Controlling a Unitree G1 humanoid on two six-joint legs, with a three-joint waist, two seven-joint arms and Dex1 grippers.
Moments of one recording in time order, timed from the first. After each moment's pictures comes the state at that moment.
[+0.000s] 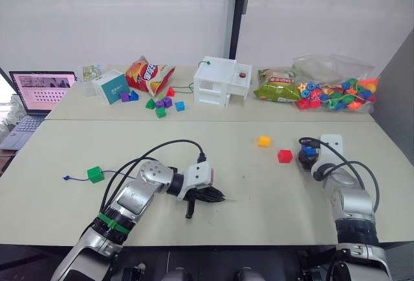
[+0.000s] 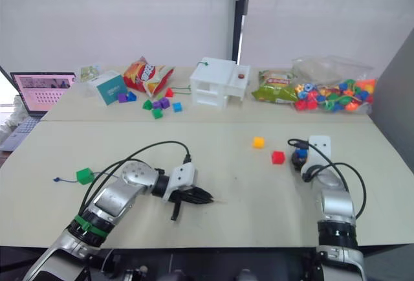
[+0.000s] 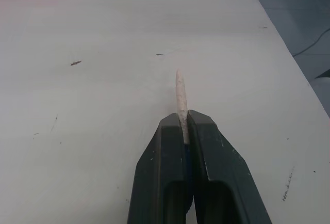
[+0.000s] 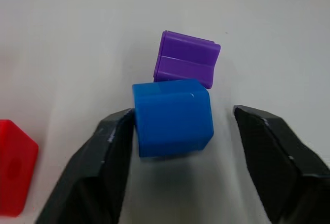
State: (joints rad) left arm -0.54 0.47 -0.39 0.04 -0.14 0.29 -1.23; right arm -0.46 -0.41 -0.29 0.26 0.10 0.52 0.15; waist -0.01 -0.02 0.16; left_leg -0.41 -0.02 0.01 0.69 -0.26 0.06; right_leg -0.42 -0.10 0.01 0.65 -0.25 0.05
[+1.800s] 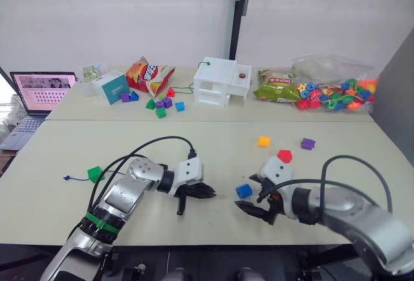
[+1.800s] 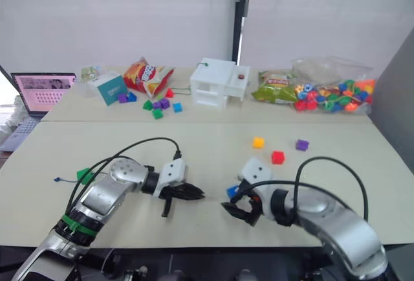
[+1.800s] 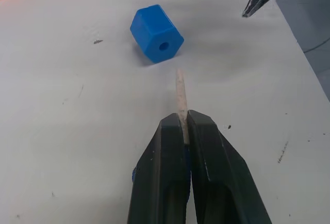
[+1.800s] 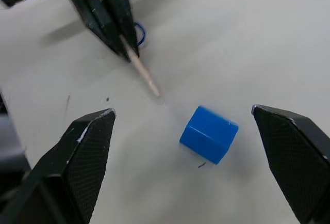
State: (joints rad) left arm -0.51 0.55 -0.34 -0.01 -0.16 0.34 -1.23; right arm -0.37 -0.85 0.20 -0.60 0.46 0.93 0.79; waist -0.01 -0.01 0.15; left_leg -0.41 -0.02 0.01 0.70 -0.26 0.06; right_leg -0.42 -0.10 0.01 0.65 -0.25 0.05
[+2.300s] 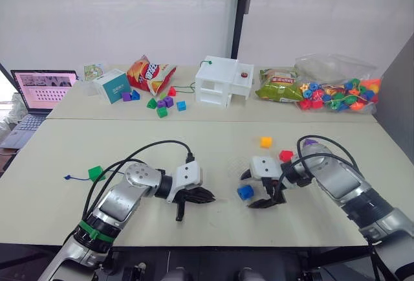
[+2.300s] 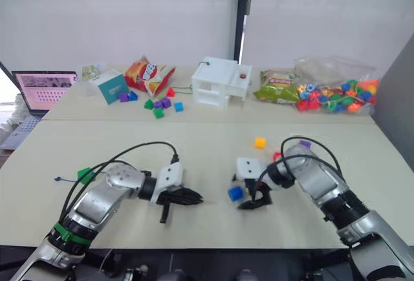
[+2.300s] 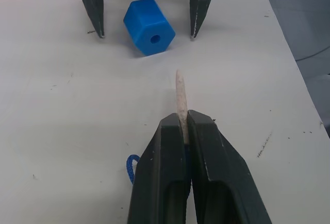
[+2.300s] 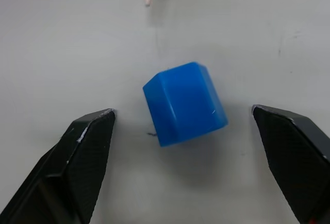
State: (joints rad) left arm -0.46 0.57 -0.33 -0.13 -0.19 0.42 -1.19; right arm -0.70 -0.79 0.51 0.15 0.09 0.18 1.37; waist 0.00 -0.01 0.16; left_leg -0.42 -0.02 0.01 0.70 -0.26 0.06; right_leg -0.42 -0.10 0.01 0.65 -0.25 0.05
